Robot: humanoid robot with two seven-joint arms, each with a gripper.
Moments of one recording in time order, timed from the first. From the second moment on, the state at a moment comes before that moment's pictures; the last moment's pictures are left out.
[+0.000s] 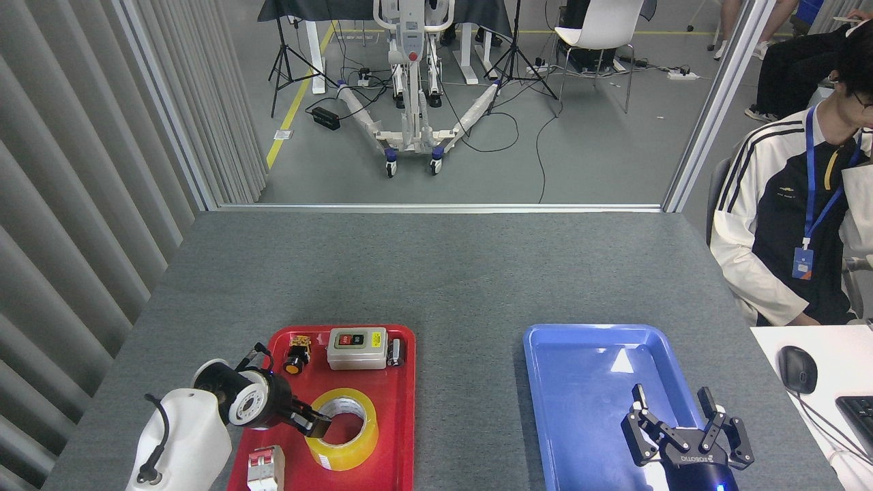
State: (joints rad) left arm -0.46 0.23 -0.25 -1.20 -1.18 -0.42 -1.13; right arm 0.11 -0.13 -0.07 -1.49 1.32 -0.06 -0.20
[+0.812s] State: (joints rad) left arm -0.43 0.03 0.01 -1.16 -0.41 -0.76 -1.11; right arm 0.12 -0.14 -0.05 -1.50 1.32 -0.07 -0.22
